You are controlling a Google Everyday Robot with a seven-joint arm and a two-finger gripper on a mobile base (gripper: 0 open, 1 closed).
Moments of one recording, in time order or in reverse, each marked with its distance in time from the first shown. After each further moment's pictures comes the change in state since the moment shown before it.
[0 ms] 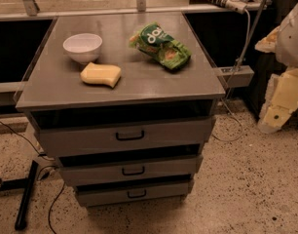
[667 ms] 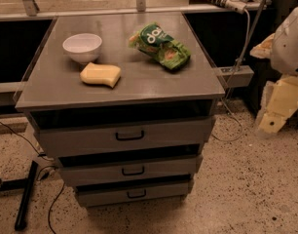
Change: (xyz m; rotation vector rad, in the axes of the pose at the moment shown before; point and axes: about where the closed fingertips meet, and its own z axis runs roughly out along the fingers) arm -0.003 0.006 0.010 -0.013 -0.015 -0.019
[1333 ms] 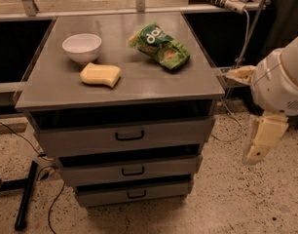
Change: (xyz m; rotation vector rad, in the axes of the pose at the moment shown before) arm -0.009 0.029 0.047 0.010 -0.102 -0.198
